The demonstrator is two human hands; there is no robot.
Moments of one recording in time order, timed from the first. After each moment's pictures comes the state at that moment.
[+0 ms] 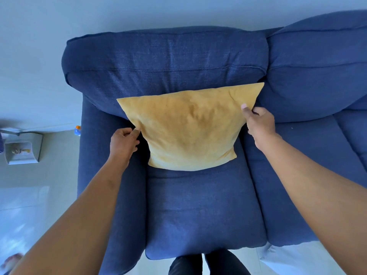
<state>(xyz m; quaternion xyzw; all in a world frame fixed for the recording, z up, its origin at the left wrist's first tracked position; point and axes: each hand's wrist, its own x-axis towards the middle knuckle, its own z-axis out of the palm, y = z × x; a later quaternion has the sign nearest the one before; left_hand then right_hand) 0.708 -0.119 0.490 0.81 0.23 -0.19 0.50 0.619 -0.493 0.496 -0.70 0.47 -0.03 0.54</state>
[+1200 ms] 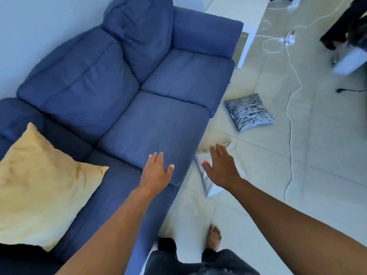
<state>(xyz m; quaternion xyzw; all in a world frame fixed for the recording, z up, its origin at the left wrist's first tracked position) 0.226 -0.437 0.528 0.78 -0.52 -0.34 0.08 -0.001 -0.503 0.526 -0.75 0.61 0.04 0.26</state>
